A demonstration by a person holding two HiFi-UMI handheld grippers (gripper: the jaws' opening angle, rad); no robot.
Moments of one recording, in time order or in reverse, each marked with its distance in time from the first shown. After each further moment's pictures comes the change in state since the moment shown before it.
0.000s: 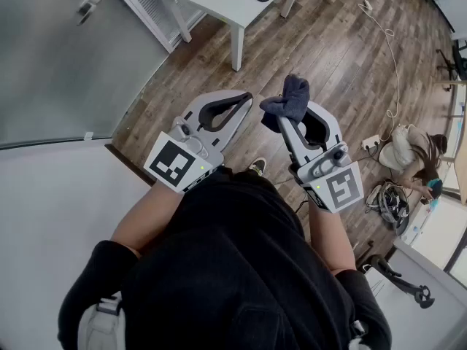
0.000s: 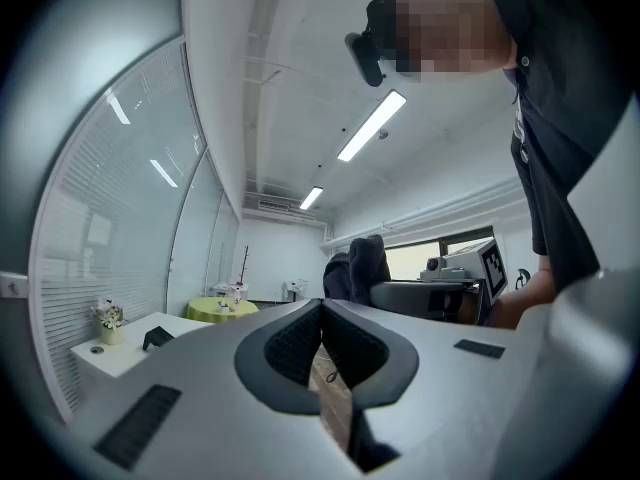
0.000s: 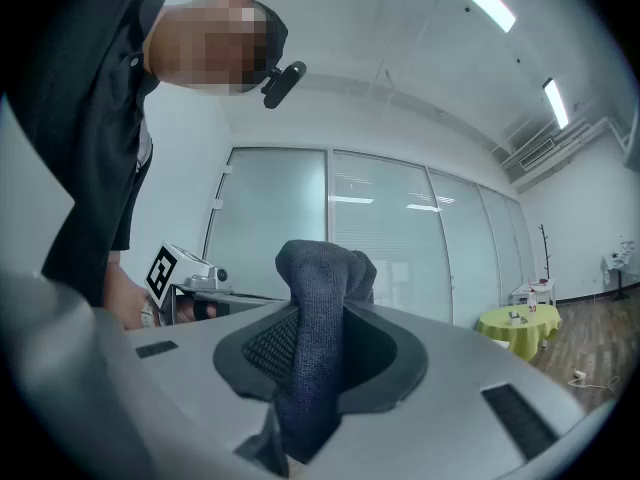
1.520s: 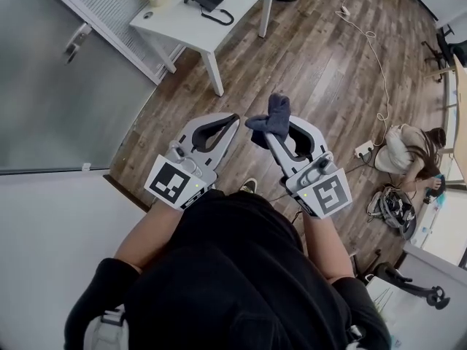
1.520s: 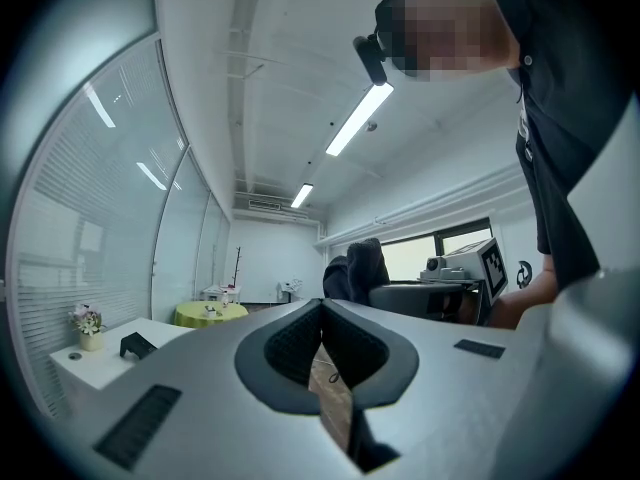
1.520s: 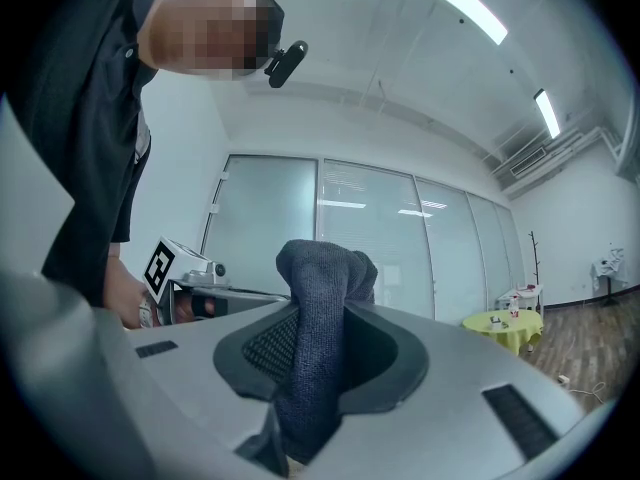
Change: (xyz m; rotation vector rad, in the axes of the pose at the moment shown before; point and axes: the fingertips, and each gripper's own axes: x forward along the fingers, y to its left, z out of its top) left arm 0.078 -0.071 -0.003 0.044 0.004 -0.019; right arm -0.086 -0.058 0.007 -0.010 -0.028 -0.020
